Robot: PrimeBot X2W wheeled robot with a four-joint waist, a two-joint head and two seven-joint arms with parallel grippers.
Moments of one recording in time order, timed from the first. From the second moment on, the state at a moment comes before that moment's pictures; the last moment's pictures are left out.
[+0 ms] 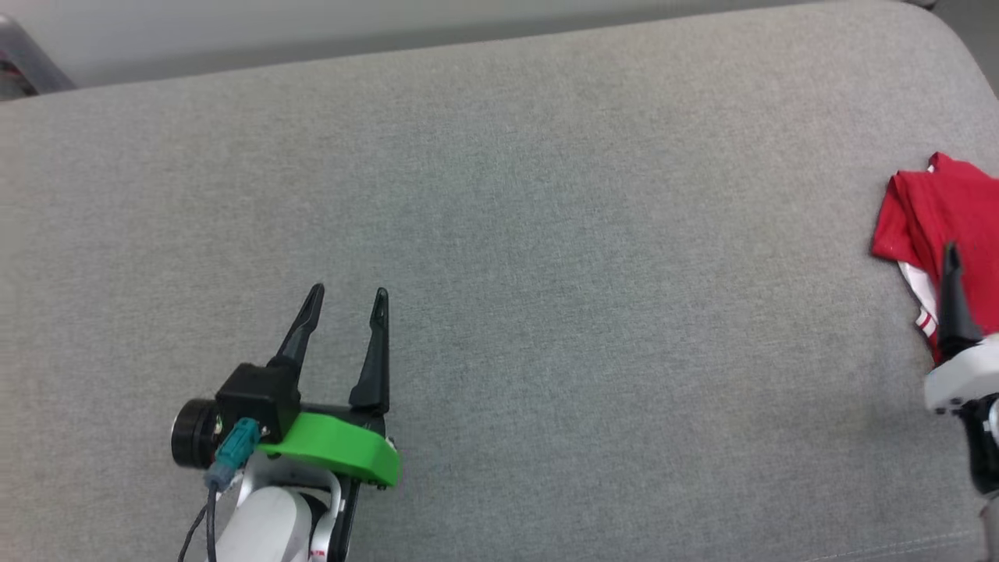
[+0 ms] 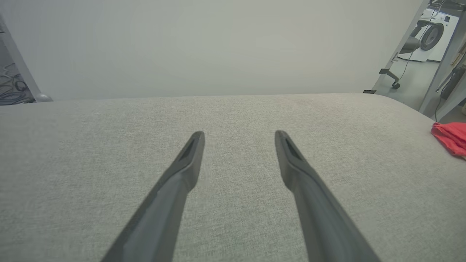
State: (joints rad) left arm -0.16 0.23 -0.32 0.06 -0.35 0.10 -0.25; right arm -0.36 -0.36 -0.12 0.49 0.28 0.13 -0.25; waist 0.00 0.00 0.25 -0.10
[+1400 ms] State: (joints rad) left arm 0.05 0.26 -0.21 0.15 -0.37 0.11 -0.25; right arm 0.17 -0.05 -0.06 -0.19 0.14 0.13 0.05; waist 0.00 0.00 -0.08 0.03
